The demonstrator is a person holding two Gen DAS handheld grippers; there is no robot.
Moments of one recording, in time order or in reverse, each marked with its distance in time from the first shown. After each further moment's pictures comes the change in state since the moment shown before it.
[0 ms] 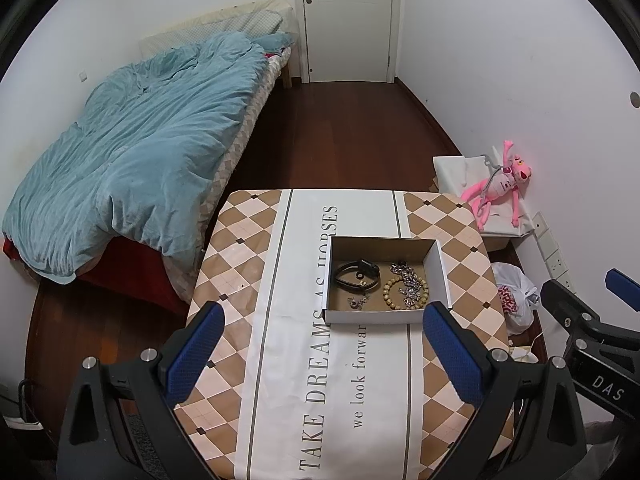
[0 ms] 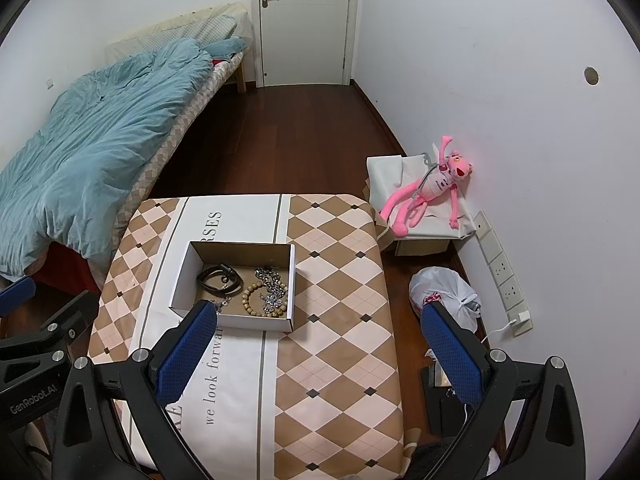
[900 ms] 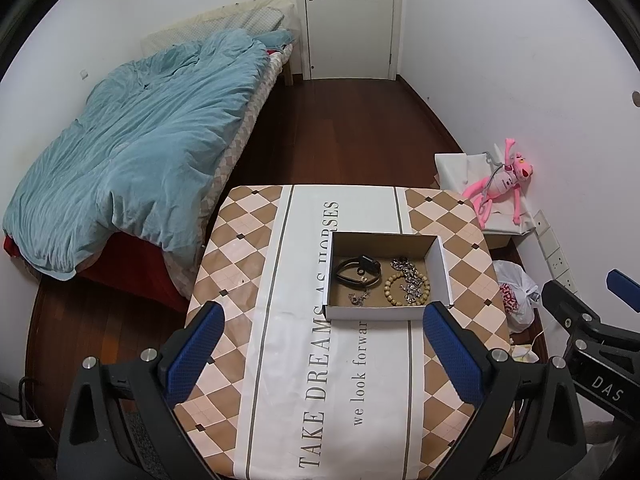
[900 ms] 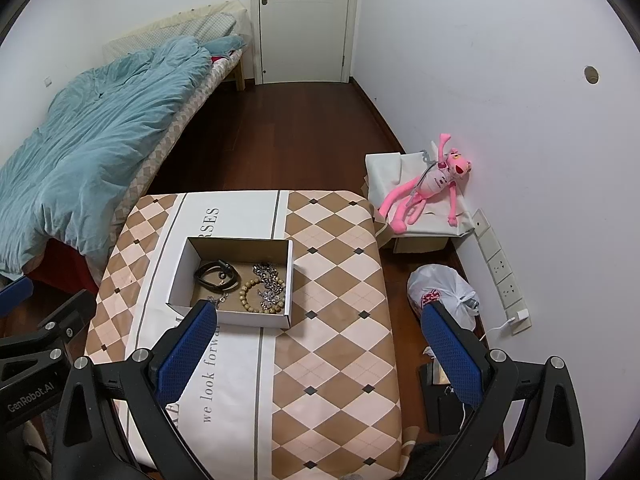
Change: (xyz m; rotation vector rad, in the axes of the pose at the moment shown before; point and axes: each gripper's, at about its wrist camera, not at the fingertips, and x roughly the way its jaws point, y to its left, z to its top) left arm 0.001 0.003 -0.003 0.002 0.008 0.003; right arm 0.000 -0.003 0.000 0.002 0.005 -0.006
